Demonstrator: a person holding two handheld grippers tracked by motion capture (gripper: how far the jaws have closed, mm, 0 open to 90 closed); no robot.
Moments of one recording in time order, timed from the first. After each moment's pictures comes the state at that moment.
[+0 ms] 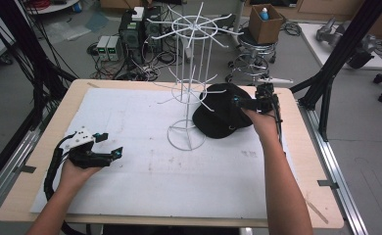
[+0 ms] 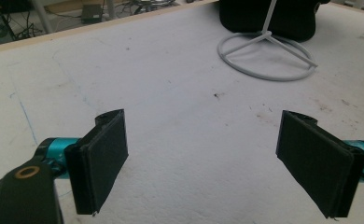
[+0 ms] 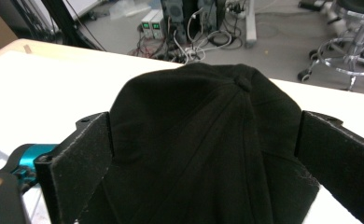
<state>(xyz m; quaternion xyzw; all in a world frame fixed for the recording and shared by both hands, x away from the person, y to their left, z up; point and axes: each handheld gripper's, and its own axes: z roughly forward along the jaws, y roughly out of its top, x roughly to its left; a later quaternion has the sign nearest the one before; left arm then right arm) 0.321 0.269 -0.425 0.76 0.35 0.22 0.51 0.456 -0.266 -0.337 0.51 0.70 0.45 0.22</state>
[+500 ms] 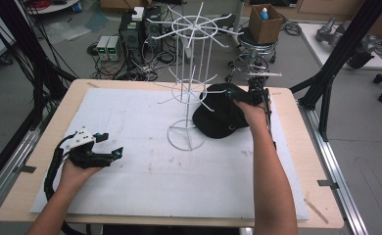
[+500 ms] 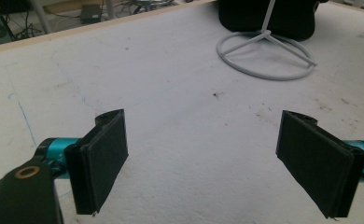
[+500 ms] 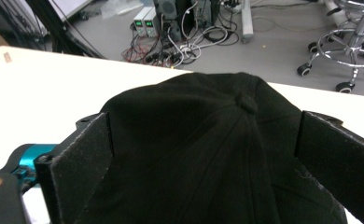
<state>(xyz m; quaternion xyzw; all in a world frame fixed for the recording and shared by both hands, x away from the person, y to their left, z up) 0.321 0.269 -0.426 0.76 0.35 0.22 0.51 0.496 -0.253 -0.350 0.53 0.69 0.44 0.22</state>
